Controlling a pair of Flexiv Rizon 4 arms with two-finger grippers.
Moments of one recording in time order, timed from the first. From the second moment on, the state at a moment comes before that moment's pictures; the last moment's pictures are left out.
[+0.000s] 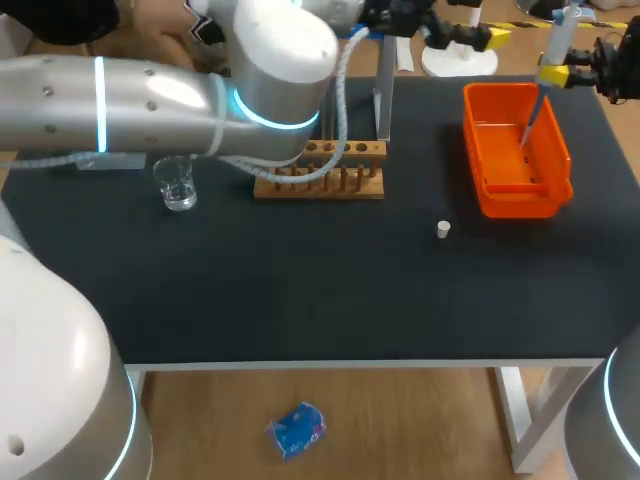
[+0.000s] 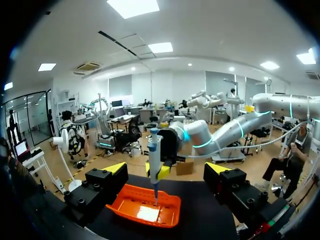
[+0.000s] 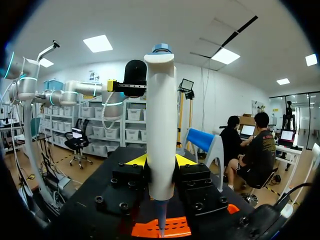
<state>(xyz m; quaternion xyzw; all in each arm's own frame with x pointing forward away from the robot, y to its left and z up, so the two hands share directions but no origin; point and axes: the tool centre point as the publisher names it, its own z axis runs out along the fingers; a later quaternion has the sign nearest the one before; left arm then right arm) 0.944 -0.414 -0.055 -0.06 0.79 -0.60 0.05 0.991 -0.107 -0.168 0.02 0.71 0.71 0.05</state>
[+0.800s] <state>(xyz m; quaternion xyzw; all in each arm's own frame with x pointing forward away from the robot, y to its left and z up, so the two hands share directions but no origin) 0.942 -0.404 -0.083 -0.10 0.83 -0.55 0.06 0.991 -0.107 -0.168 0.02 0.71 0.71 0.05</state>
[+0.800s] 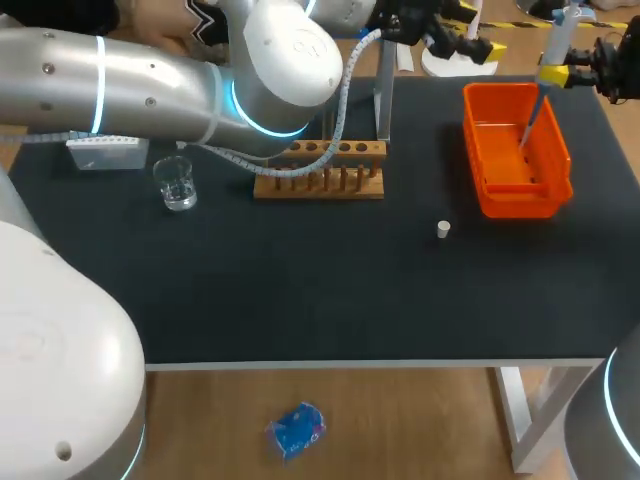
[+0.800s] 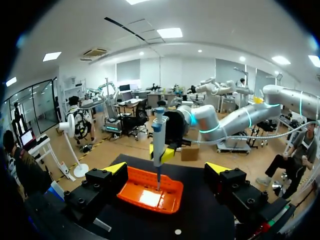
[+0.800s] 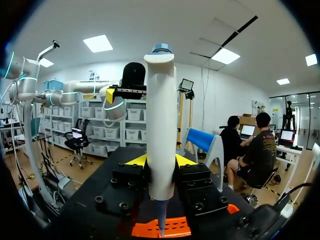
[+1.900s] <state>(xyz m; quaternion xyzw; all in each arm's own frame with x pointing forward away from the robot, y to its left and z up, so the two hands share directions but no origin) 0.958 -0.469 -0.047 -0.05 0.79 -0.61 0.06 0.991 -0.107 -0.168 0.02 0.71 0.71 0.05</state>
